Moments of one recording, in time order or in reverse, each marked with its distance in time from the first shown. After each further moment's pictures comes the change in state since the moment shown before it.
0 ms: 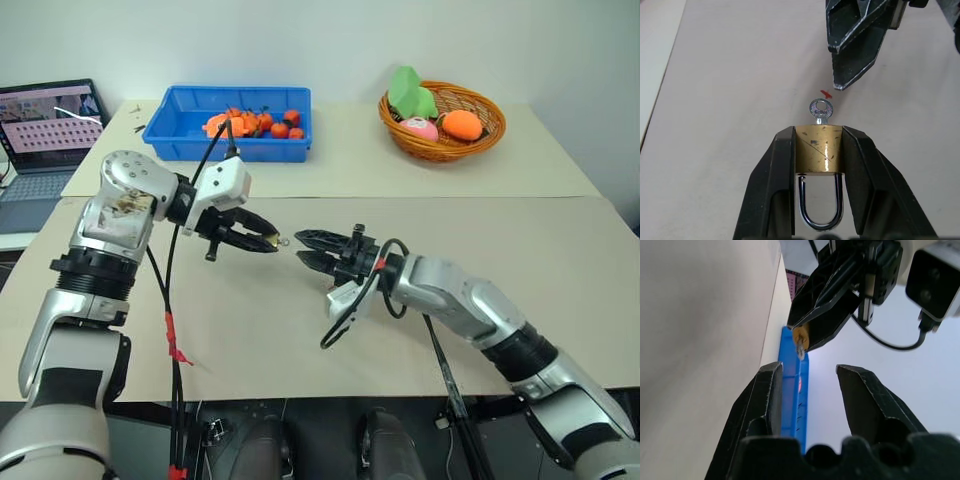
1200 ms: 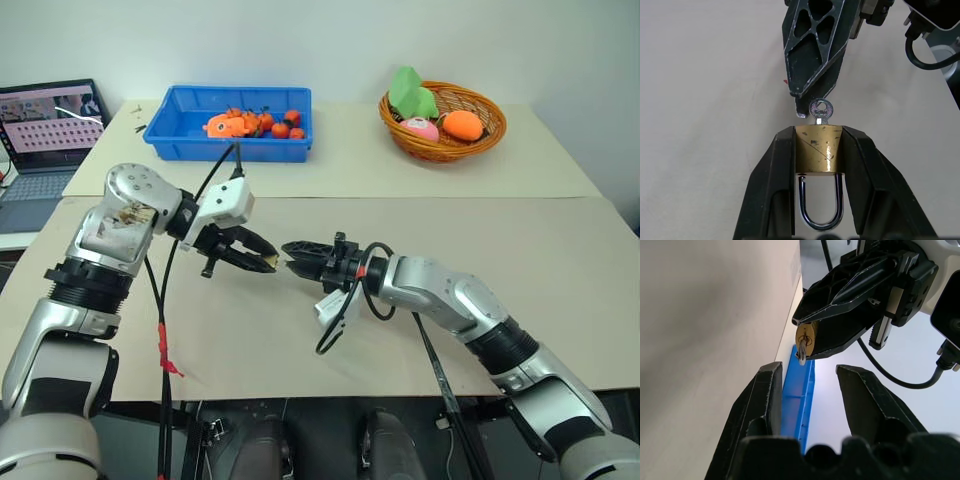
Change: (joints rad) left arm 0.056 0.060 -0.070 -0.103 -0.057 0.056 -0.021; right arm -0.025 0.074 -0.009 0.072 -0.102 -0.080 0.047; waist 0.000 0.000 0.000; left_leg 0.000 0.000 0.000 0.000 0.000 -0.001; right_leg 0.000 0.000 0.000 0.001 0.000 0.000
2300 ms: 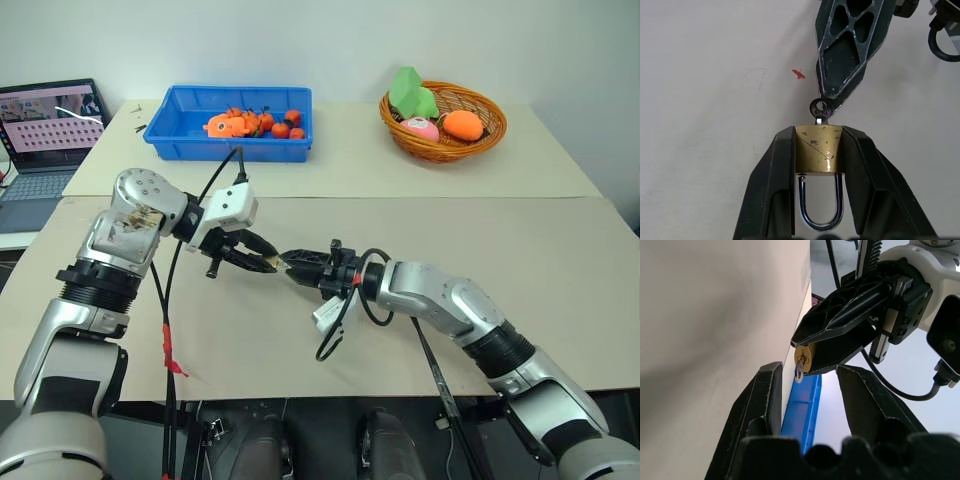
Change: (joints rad) left arm -0.001 -0.041 0.005 0.057 0.057 -0.050 0.016; right arm 0.018 0.017 0.000 -0.002 -0.020 -0.011 0.029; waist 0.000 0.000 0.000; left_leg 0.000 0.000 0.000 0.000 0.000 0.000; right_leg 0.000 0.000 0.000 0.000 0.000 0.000
